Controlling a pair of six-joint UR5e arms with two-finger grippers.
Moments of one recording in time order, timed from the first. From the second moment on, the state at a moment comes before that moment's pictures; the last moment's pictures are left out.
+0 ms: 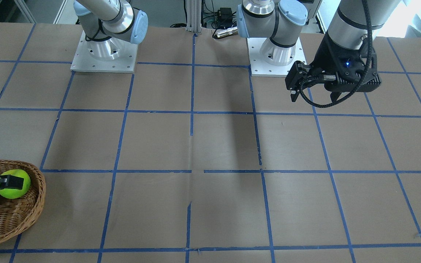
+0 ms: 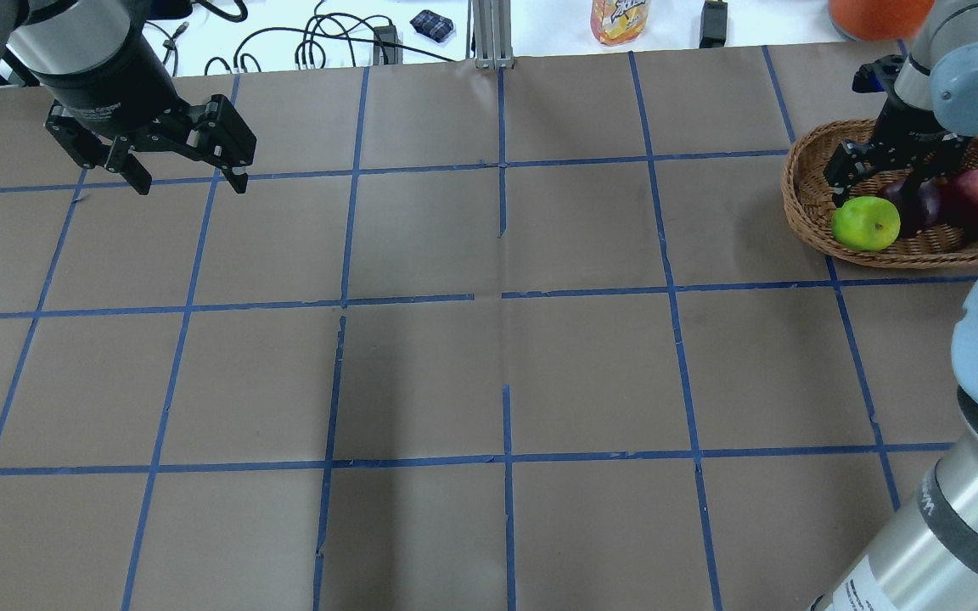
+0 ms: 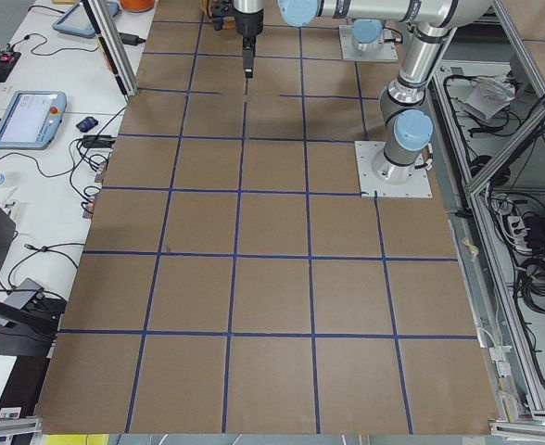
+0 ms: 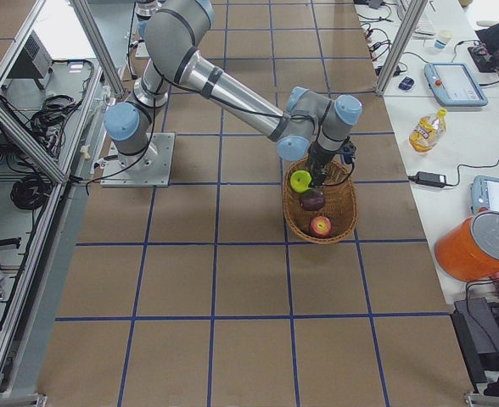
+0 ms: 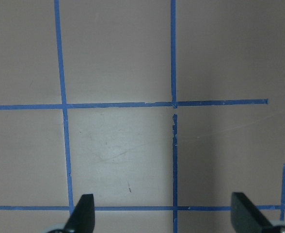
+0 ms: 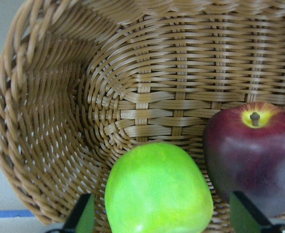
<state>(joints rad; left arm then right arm) -1.52 -1.60 -1.50 -1.60 1.61 0.06 1.20 -1.03 1.43 -1.83 -1.69 -0.37</state>
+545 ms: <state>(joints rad) -1.52 -1.60 -1.50 -1.60 1.61 0.06 1.31 -1.30 1.44 -1.59 -1.64 -0.30</state>
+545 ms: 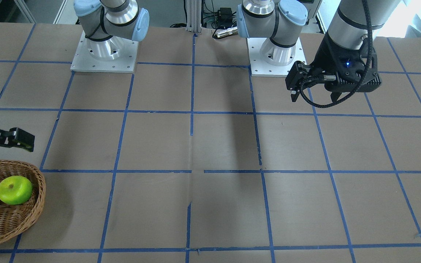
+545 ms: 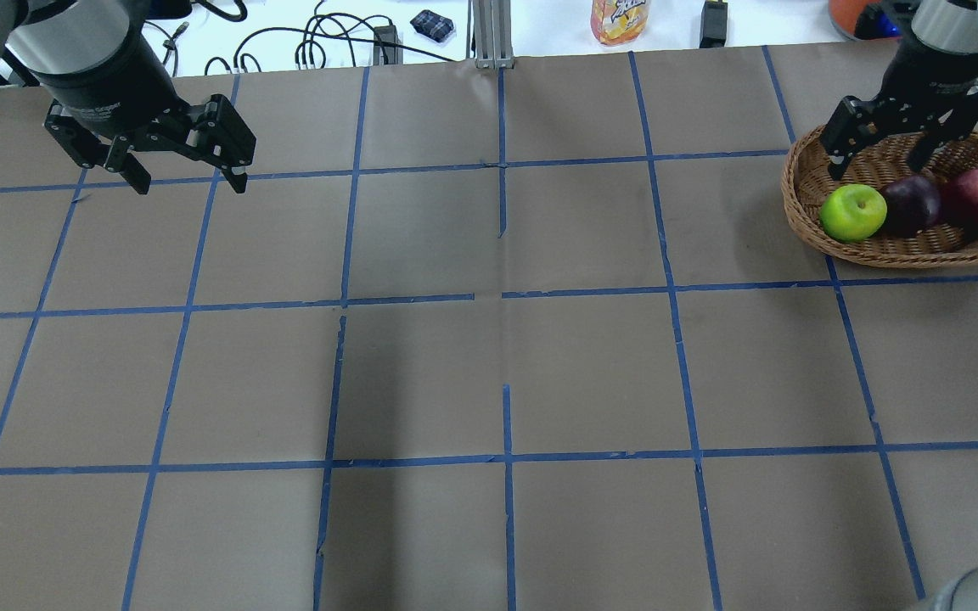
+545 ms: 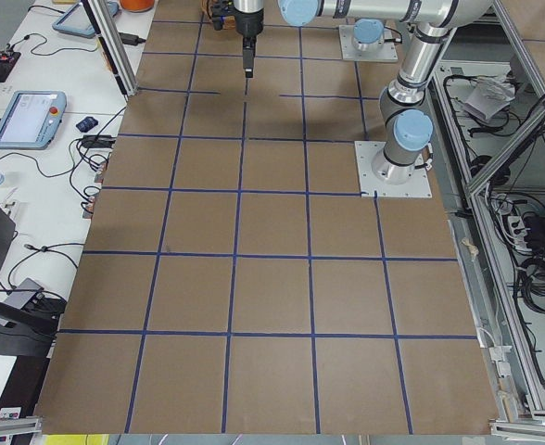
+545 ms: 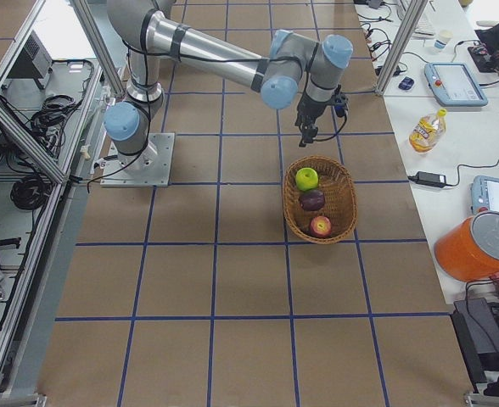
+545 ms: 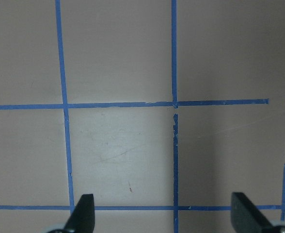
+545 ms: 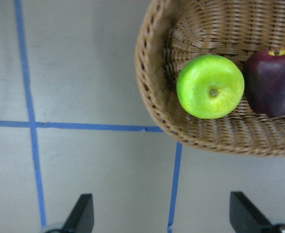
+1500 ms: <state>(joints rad) -1.52 -1.59 -1.50 -1.60 1.62 0.06 1.51 -1.75 1.66 -1.43 -1.51 -0.08</state>
